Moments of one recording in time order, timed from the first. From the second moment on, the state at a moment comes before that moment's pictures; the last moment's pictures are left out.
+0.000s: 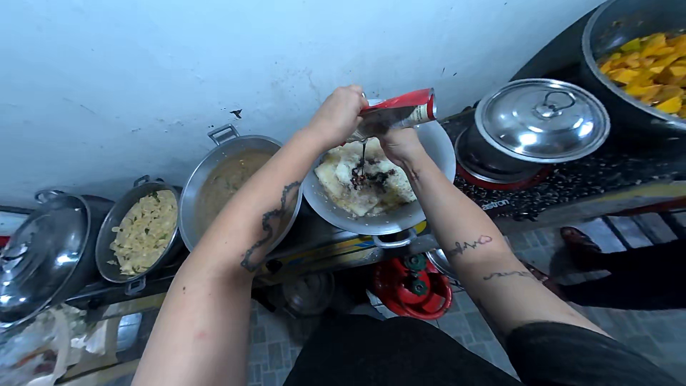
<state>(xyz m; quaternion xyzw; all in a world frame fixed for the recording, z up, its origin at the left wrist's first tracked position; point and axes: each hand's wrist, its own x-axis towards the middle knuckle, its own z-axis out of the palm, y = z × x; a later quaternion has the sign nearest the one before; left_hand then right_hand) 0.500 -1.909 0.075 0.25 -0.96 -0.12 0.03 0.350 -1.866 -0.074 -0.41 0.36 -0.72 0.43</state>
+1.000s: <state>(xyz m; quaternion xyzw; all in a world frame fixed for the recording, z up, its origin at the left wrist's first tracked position) 0.510 -1.886 -0.009 0.34 -0.61 -0.59 0.40 0.356 -1.855 -0.074 -0.35 0.36 -0.73 0.47</state>
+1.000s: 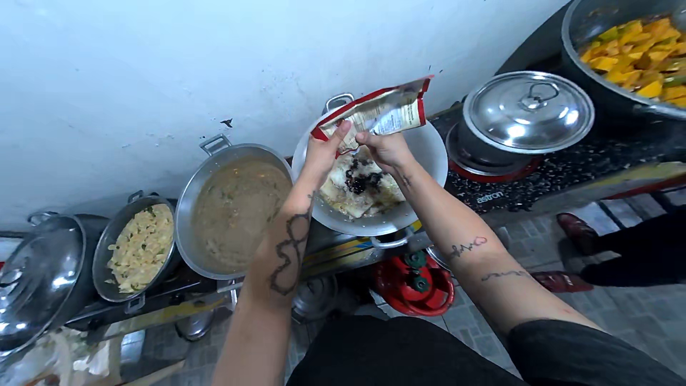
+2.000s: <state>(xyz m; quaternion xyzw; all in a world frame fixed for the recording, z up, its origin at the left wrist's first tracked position) 0.514 -1.889 -0.058 0.42 -0.75 -0.44 0.28 0.326 -1.812 -0.119 -0.27 0.45 -0.69 0.50</state>
